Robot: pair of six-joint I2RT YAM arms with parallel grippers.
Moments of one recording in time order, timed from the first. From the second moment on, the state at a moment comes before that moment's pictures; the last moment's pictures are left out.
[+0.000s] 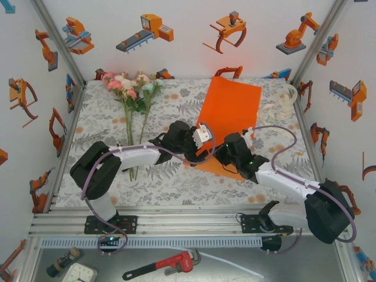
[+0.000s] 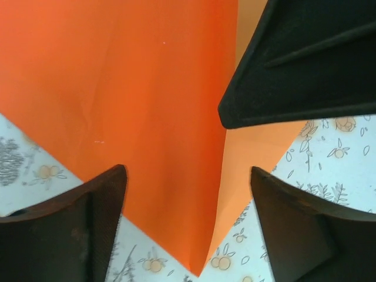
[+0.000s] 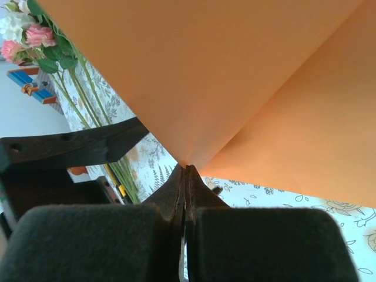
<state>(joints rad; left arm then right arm) -0.87 1.75 0.97 0.19 0.31 0.30 0.66 1.19 0.58 -0.04 0.16 1.33</state>
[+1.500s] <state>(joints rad) -0.71 1.44 0.63 0.19 -0.51 -0.92 0.23 1.38 0.57 -0.21 -0.03 1.01</state>
